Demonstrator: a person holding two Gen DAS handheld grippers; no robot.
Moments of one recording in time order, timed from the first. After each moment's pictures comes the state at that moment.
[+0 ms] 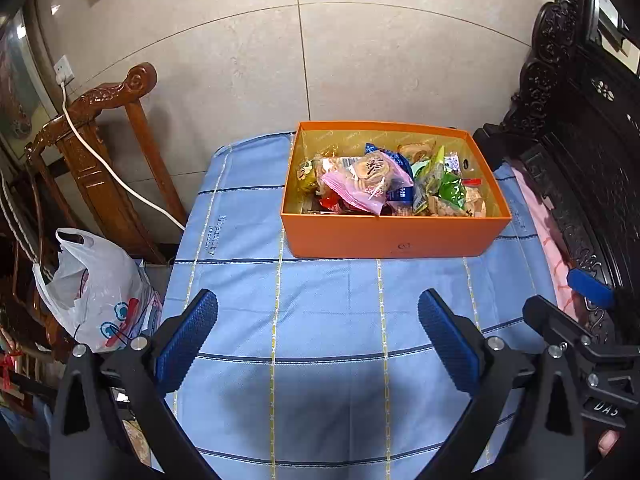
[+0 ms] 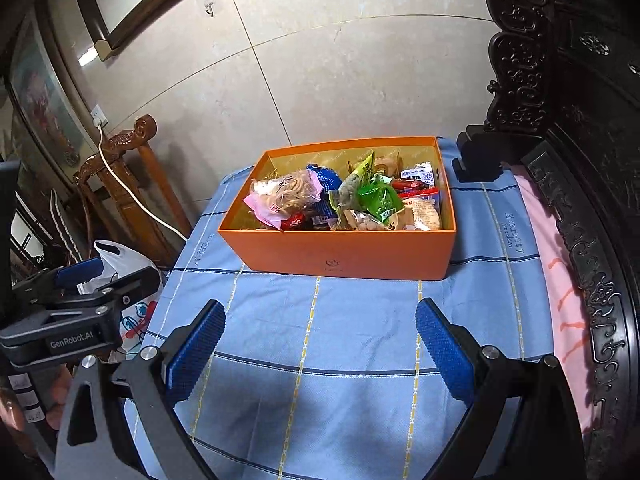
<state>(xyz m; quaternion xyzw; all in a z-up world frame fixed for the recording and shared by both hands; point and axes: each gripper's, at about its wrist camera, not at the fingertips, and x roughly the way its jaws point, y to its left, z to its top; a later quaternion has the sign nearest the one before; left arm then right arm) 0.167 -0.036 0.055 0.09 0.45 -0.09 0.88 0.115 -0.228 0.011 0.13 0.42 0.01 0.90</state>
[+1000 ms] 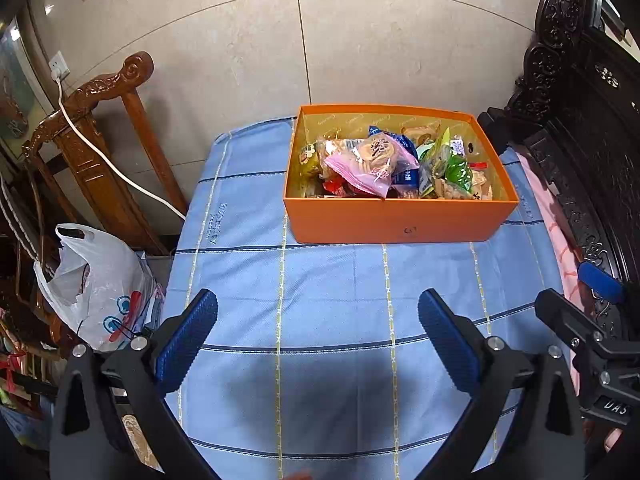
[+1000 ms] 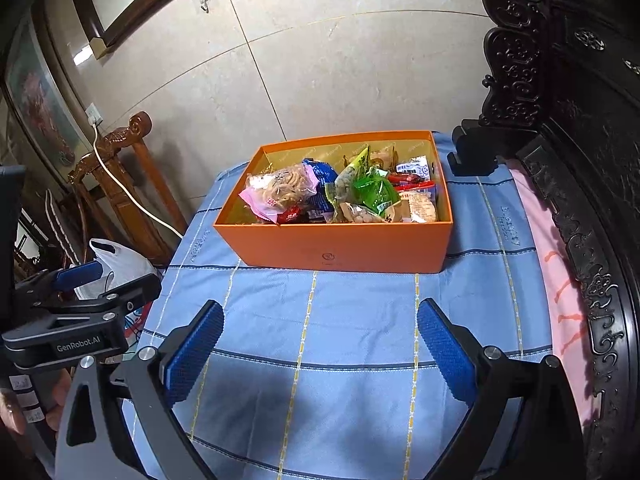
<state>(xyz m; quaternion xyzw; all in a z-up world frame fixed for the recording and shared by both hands) 0.169 -0.033 0.043 0.10 0.47 -0.08 0.87 0.112 -0.228 0.006 0.13 0.43 0.01 0.89</state>
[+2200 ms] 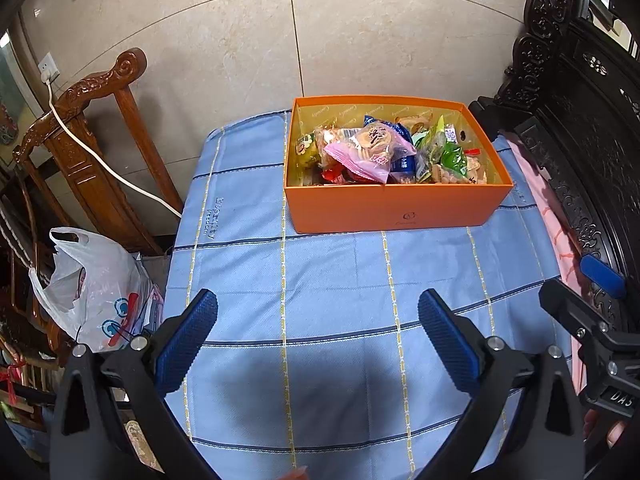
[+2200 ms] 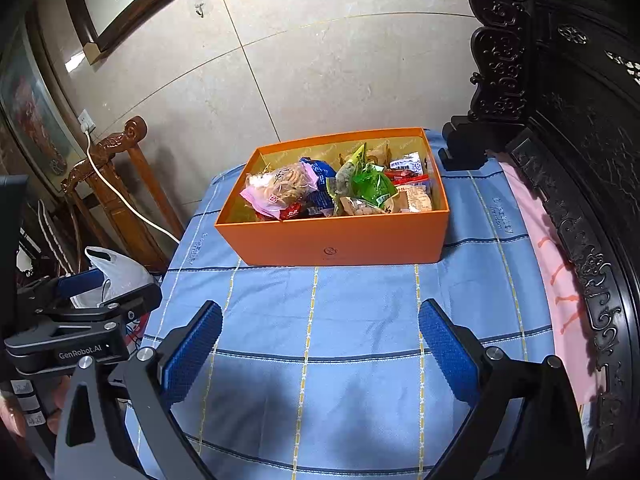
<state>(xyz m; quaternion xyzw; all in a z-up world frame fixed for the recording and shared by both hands) 0.163 -0.021 0.041 0.10 0.48 -0.10 0.86 0.099 -0.214 0.008 0.14 0.42 -0.01 0.90</state>
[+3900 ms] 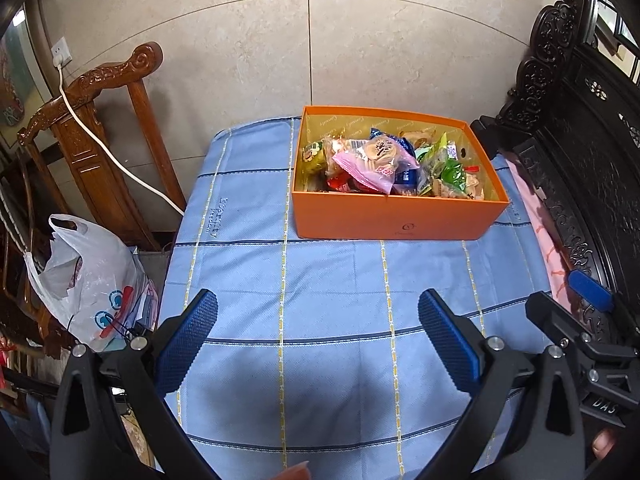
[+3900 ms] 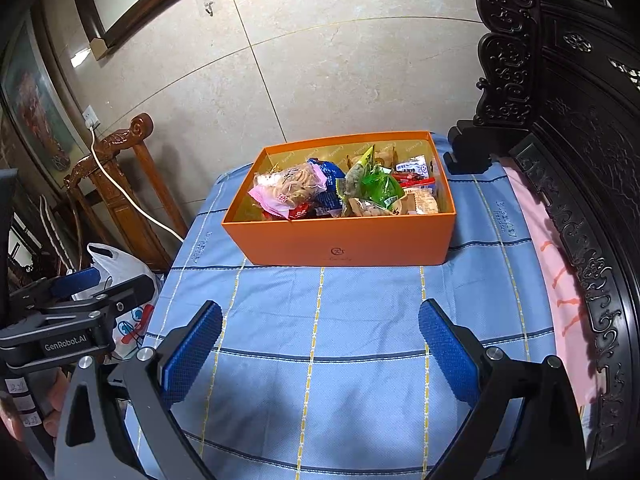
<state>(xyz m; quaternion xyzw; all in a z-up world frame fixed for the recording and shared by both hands) 0.156 -0.006 0.049 0.07 0.47 -0.10 0.87 0.098 -0.206 0.011 0.13 0.42 0.00 0.90</state>
